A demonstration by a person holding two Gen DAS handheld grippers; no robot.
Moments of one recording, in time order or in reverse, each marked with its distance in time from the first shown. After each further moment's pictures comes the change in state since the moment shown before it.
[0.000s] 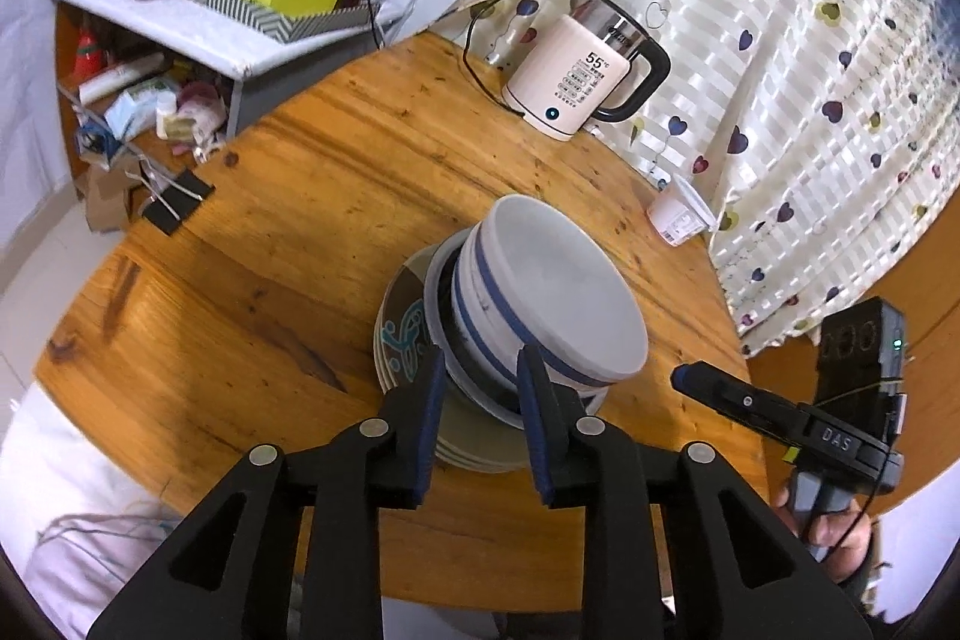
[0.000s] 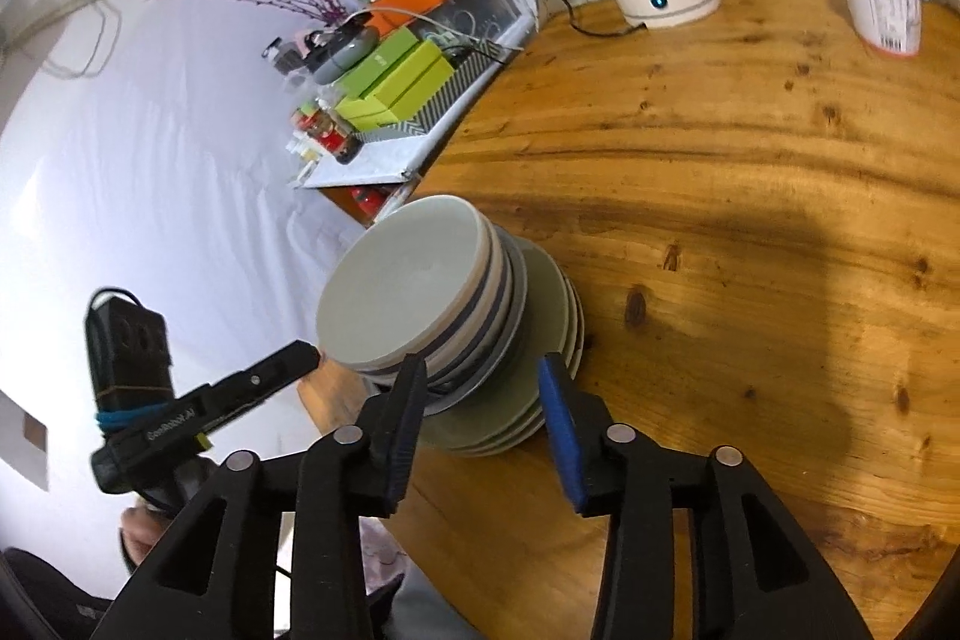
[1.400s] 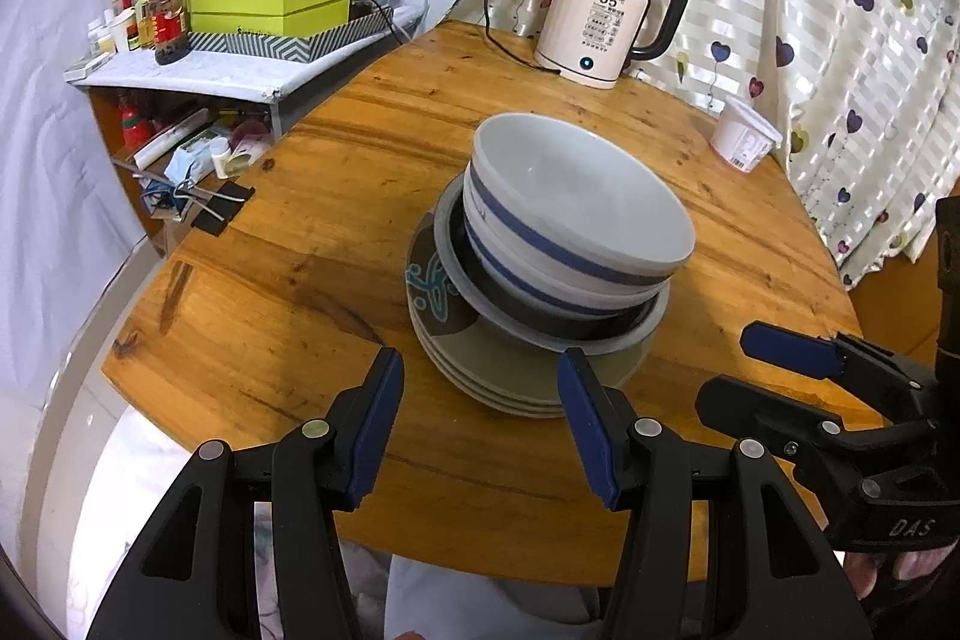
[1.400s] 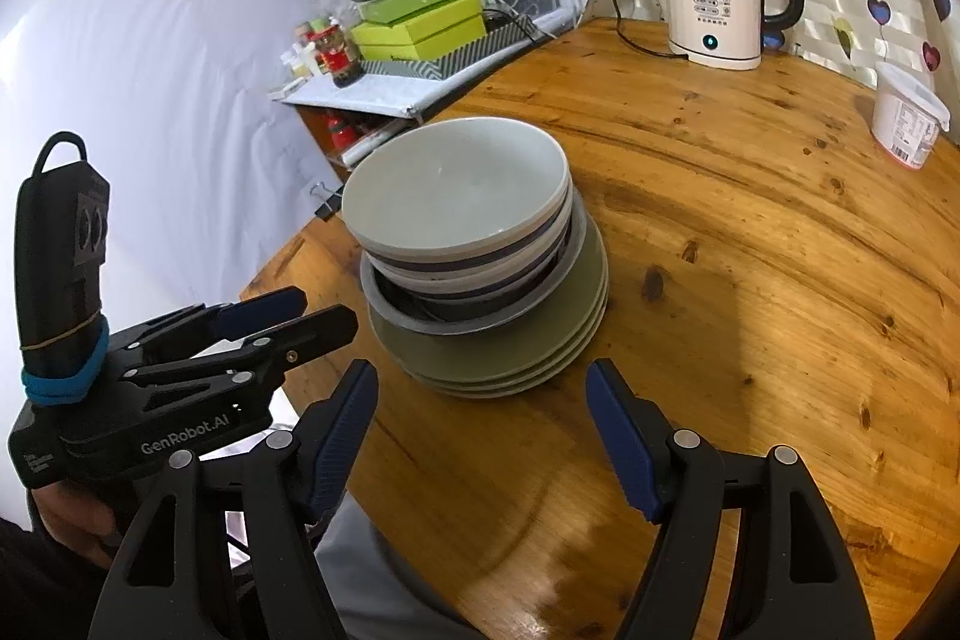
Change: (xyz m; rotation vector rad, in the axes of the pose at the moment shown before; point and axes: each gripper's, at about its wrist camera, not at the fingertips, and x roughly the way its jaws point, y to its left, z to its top) left arm 0.019 -0.033 -0.032 0.175 0.030 0.264; right arm 0.018 0.054 -0.038 -0.274 0.057 -0.192
